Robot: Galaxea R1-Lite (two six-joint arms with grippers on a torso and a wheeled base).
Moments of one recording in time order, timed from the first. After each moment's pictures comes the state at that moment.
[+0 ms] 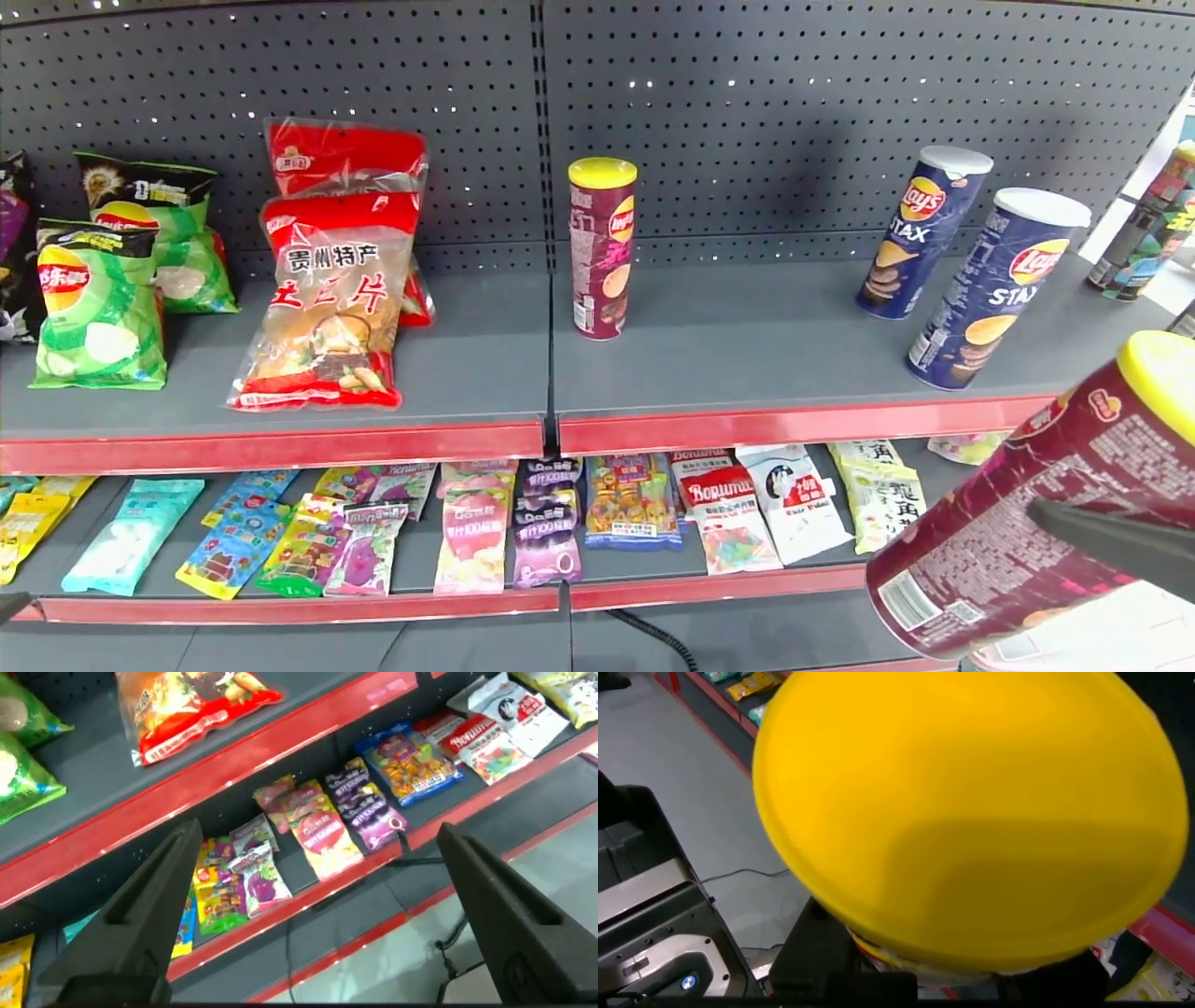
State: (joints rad) left arm -0.34 0.43 -0.24 0.02 0.04 0.29; right arm 0.44 0.91 -0.61 -0.08 0.38 -0.20
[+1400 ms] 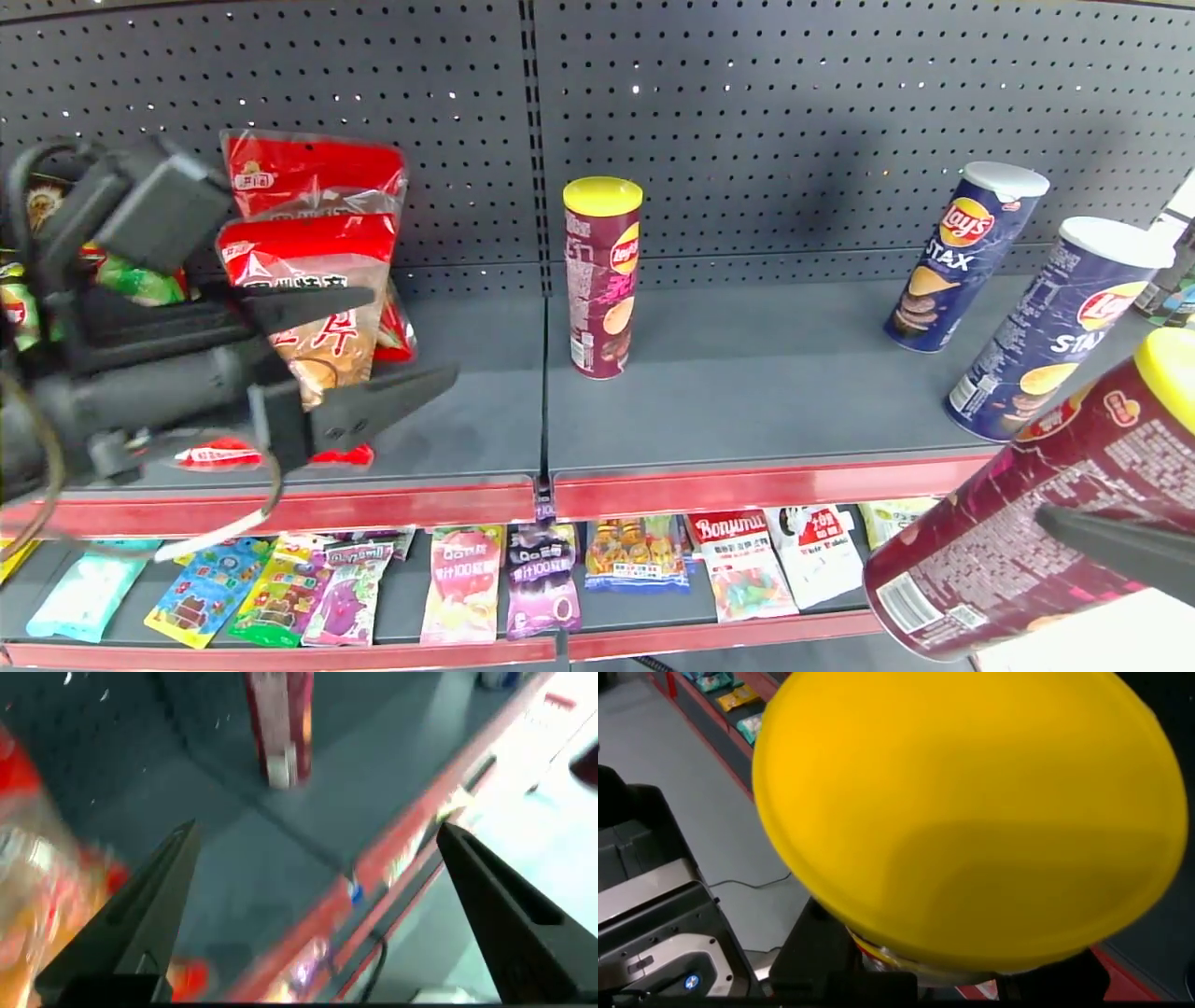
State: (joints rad) left arm -0.43 1.32 -0.80 -0.34 -0.31 0.16; right arm 0.51 0.89 -0.62 -0.08 0.33 -0.20
